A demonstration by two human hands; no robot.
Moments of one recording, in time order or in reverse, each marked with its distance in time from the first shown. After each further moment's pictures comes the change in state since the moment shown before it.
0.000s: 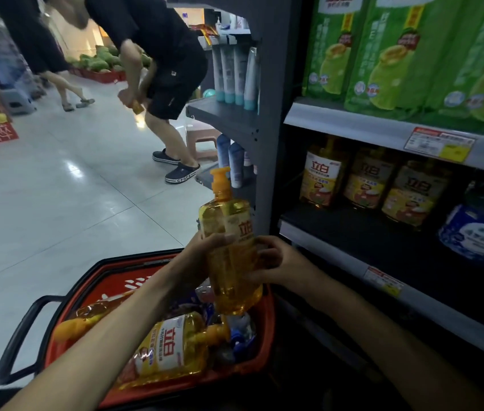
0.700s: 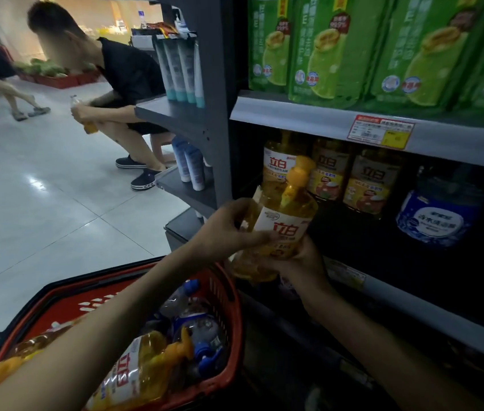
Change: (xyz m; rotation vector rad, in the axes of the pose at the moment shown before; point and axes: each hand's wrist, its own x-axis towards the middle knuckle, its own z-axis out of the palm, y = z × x) left_hand 0.078 0.025 0.091 0.741 -0.067 0.226; right_hand -0.009 0.048 -0.056 0.311 0.620 -0.067
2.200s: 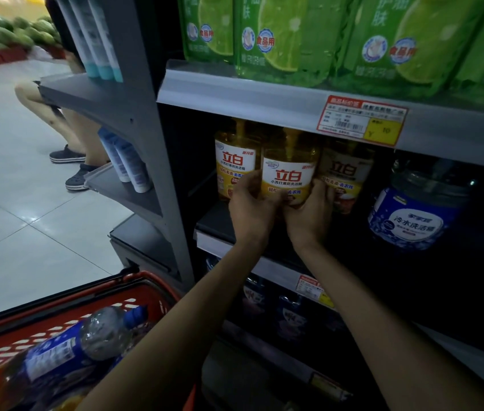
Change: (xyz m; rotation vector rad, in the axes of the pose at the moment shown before) left_hand 0.161 -0.003 0.135 -0.391 0.571 0.013; right_hand 0.146 -0.014 -0.067 -0.551 0.621 -0.303
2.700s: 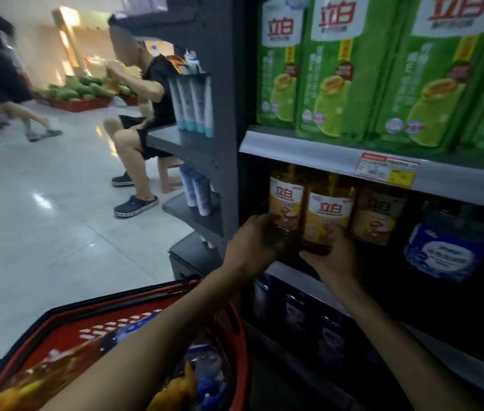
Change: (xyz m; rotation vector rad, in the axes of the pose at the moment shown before) left_hand -0.040 0.055 -0.138 0.658 -0.311 0.193; right_hand -0.074 -0.043 -0.046 0.105 -0.357 -0.022
